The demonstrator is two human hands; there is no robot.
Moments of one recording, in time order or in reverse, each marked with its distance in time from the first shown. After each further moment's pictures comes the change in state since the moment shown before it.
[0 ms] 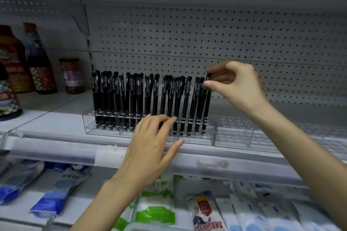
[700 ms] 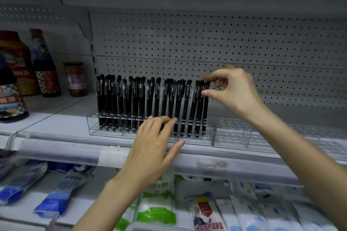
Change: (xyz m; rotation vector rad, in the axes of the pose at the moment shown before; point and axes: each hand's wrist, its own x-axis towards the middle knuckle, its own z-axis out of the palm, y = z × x) left_hand -0.001 0.000 -0.002 0.017 -0.039 0.009; right_hand -0.006 -0.017 -0.002 -0.413 -0.060 -0.049
